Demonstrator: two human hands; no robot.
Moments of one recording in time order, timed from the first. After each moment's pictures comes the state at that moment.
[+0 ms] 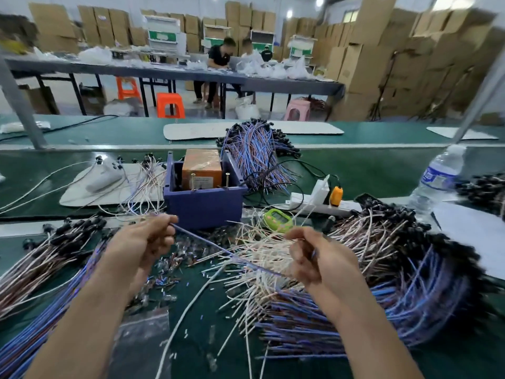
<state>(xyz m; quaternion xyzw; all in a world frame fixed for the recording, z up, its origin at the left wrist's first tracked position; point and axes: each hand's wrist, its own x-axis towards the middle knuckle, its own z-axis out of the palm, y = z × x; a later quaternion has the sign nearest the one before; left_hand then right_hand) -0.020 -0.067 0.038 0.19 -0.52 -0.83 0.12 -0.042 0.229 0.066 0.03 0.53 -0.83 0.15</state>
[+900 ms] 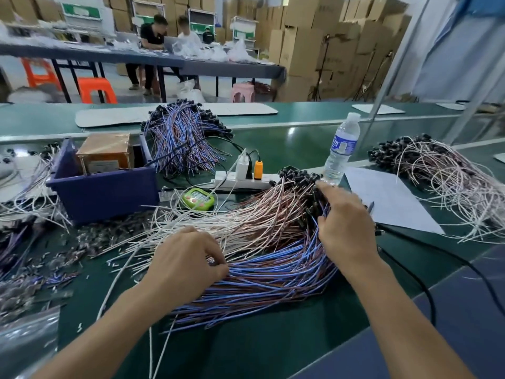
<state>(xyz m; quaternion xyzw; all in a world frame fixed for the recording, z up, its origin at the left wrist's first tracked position) -0.020 0.136 0.025 -0.09 -0.97 -0.22 0.09 -0.055 0.413 0.061 0.00 0.95 -0.13 -0.29</state>
